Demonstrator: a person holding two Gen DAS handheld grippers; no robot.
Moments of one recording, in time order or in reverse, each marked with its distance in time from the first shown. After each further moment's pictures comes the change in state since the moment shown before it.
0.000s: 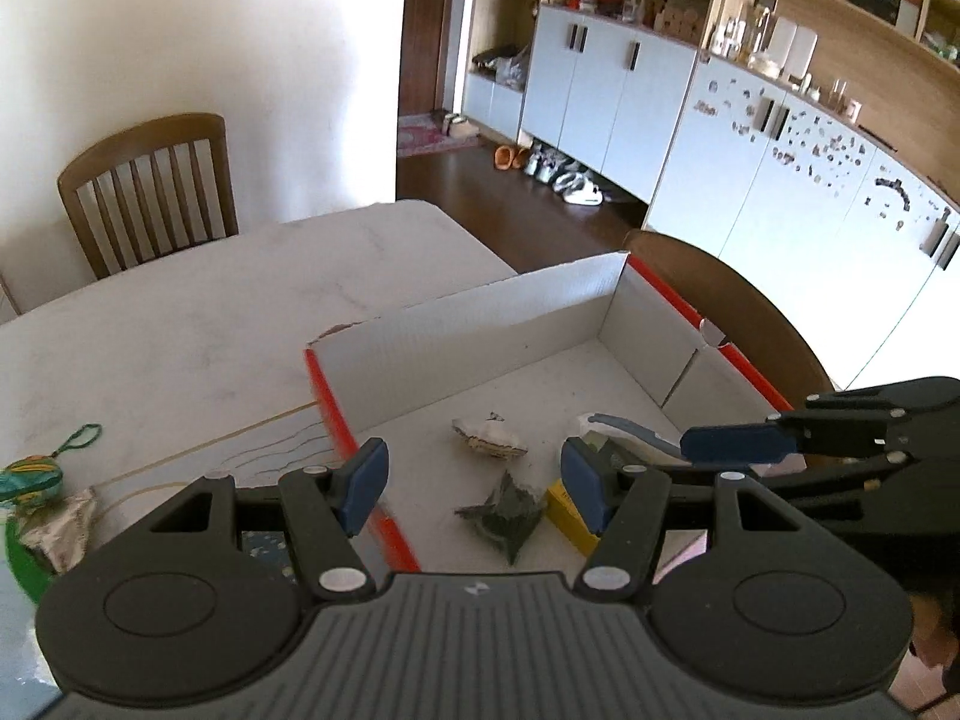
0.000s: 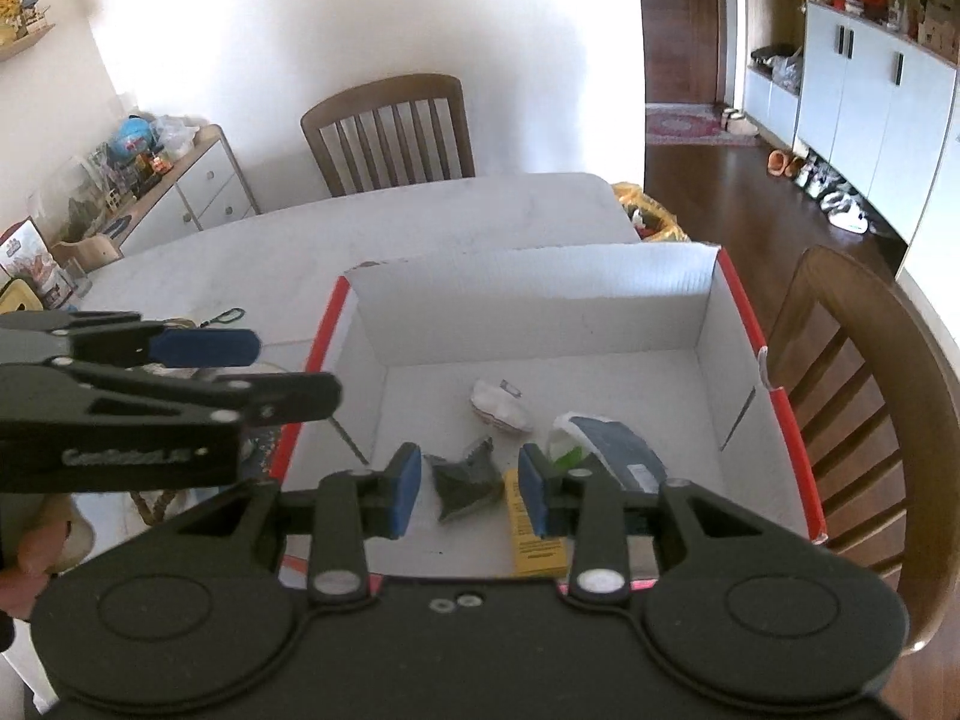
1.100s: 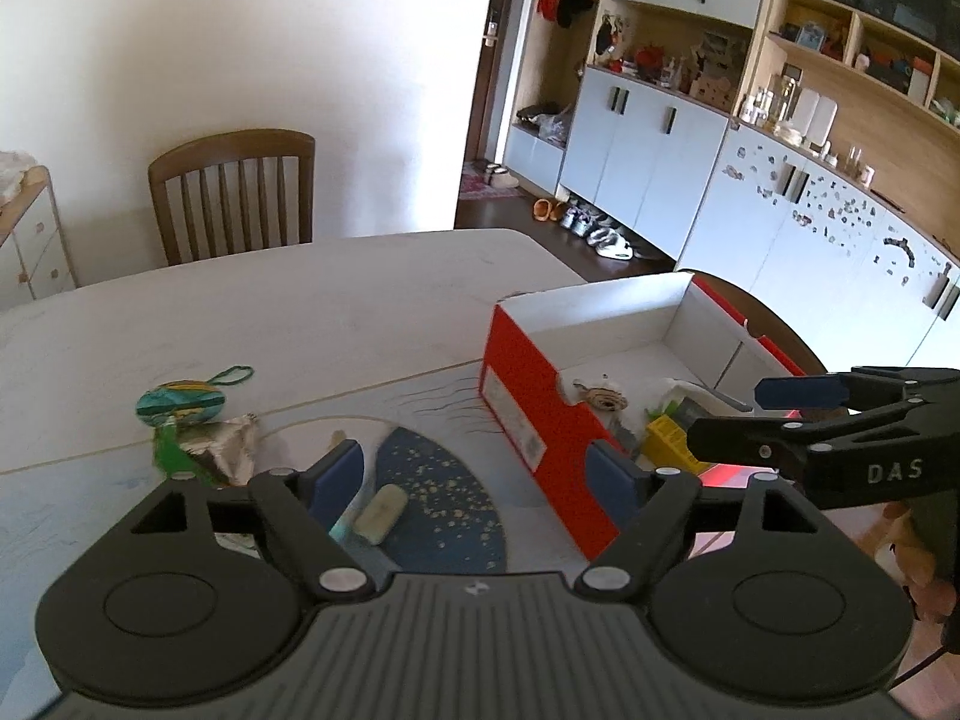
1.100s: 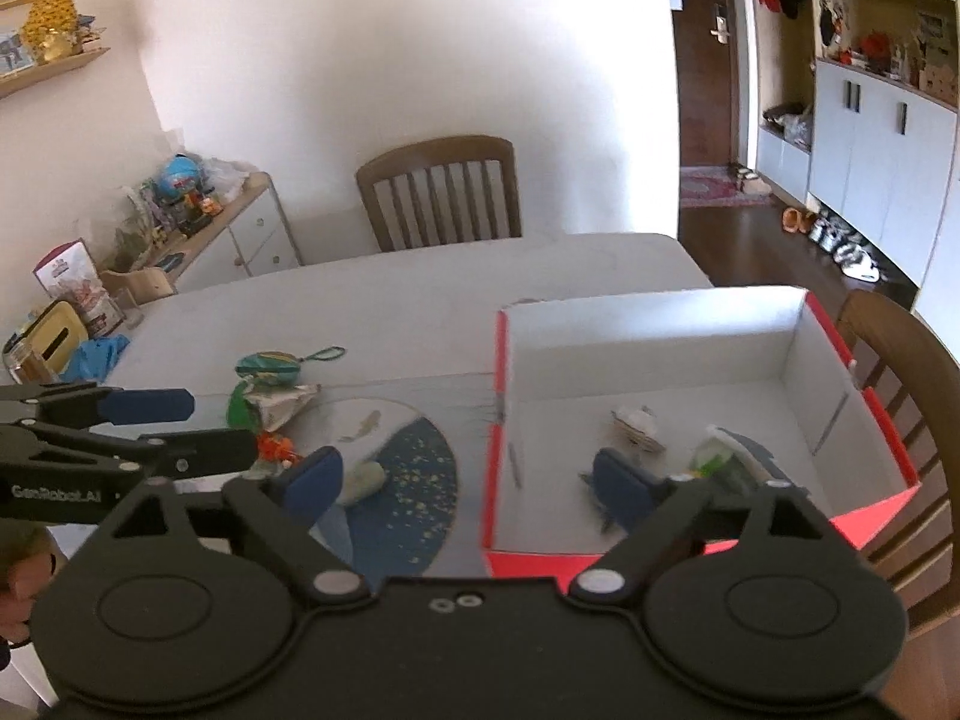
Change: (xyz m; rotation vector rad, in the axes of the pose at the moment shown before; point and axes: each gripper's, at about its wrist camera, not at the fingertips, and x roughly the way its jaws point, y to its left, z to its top) left arm -0.103 0.108 -0.078 -0.081 -0.112 0.026; right arm -0.017 0.112 -0.025 -0.007 -0.149 0.022
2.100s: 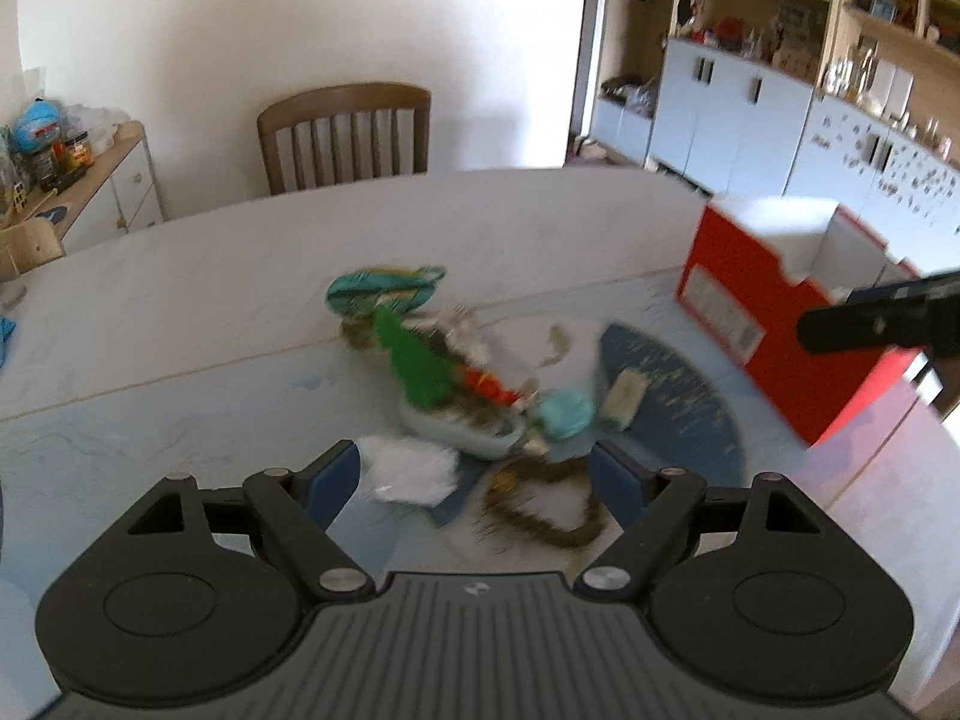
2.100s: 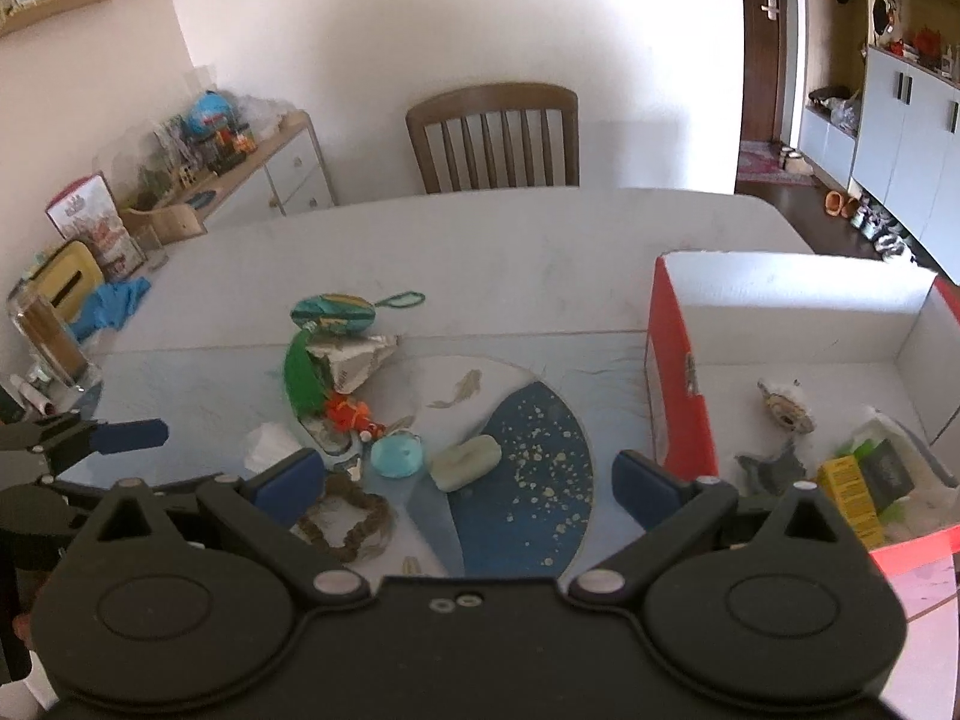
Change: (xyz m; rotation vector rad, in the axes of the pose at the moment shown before) left arm 0.003 0.127 -0.078 0.001 0.054 0.167; right arm 0.077 0.082 -0.009 -0.043 0.100 0.016
